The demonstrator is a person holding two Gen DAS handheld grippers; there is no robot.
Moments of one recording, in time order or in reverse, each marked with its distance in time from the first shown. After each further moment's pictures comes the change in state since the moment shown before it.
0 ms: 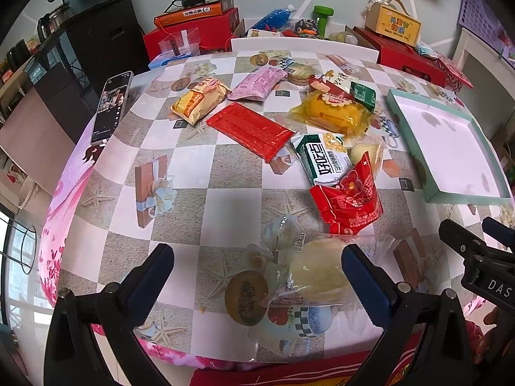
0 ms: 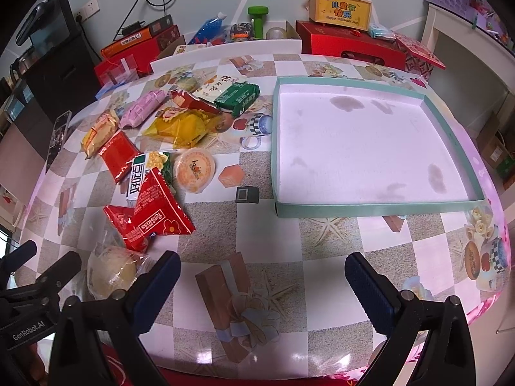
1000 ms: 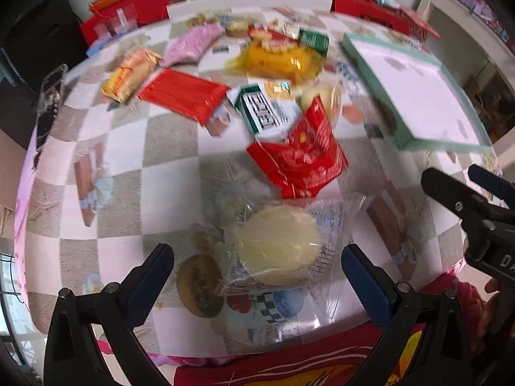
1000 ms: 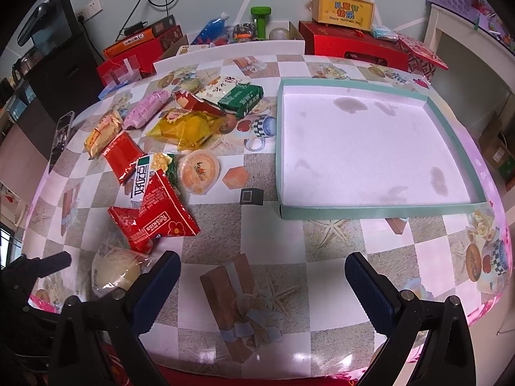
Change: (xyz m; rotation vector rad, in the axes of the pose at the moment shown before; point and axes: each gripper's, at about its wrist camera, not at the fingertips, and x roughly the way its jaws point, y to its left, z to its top) left arm 0.032 -0.033 -0.002 0.159 0.162 -0.152; right arm -0.001 0.002 0.003 -0.003 0.008 0.012
